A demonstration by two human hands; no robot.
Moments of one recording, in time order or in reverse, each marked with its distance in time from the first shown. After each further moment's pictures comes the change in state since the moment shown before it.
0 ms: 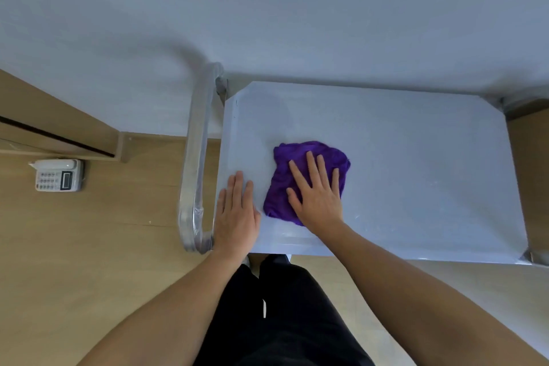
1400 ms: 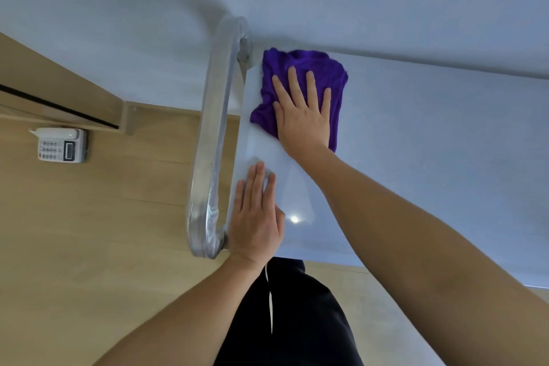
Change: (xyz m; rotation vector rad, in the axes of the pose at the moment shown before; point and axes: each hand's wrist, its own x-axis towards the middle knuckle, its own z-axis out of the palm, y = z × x) left_hand 0.003 -0.004 0.020 -0.023 0.125 0.005; right_hand 0.150 -0.076 -0.015 0.038 0.070 -0.022
